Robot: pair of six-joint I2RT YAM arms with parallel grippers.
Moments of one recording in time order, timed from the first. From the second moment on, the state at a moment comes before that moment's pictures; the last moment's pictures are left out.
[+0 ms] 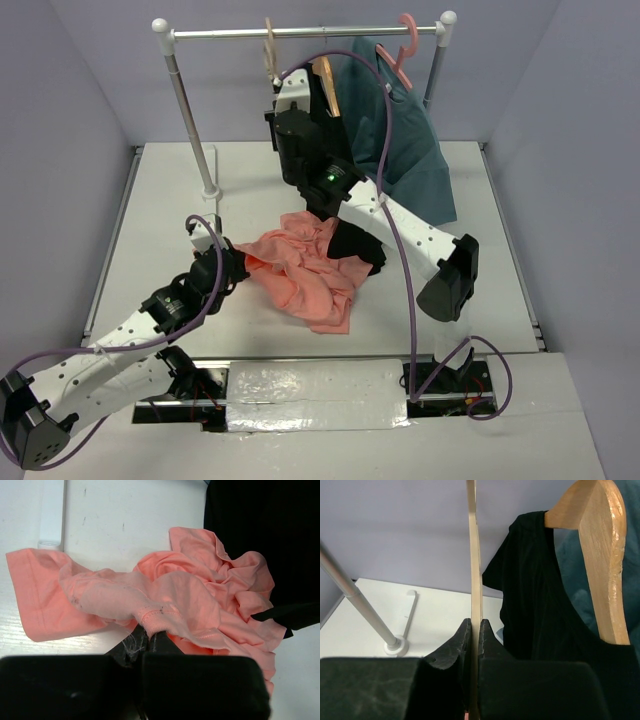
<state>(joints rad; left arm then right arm) -0.74 0.79 0.59 -0.28 -0.62 -0.69 0.89 1.92 2.05 -0.15 0.74 0.03</state>
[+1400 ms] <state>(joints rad) -0.74 0.80 0.59 -0.27 -0.62 -0.69 0.89 1.69 1.69 0.09 0.69 -0.13</state>
